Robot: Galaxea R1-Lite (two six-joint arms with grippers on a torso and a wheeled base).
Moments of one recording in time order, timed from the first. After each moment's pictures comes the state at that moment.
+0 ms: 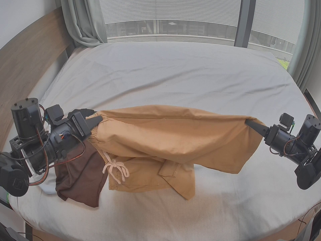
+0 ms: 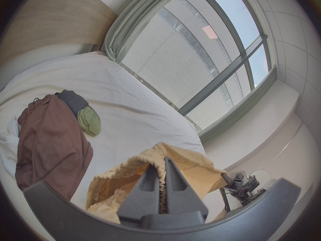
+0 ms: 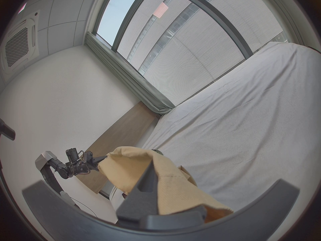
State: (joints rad) left arm -0.34 1.55 -0.57 -0.83 -0.14 -0.67; right arm 0.09 1.84 -0.36 -1.54 0.64 0.61
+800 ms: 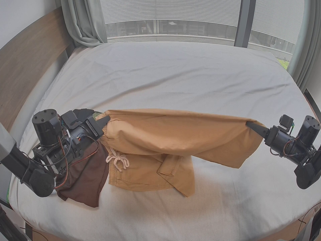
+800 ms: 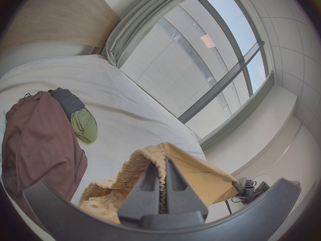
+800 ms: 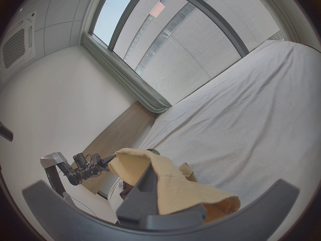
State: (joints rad) left arm -0.31 1.84 -0.54 -1.24 -0.13 -0.68; right arm 0.06 1.86 -0.36 -1.54 0.65 0.61
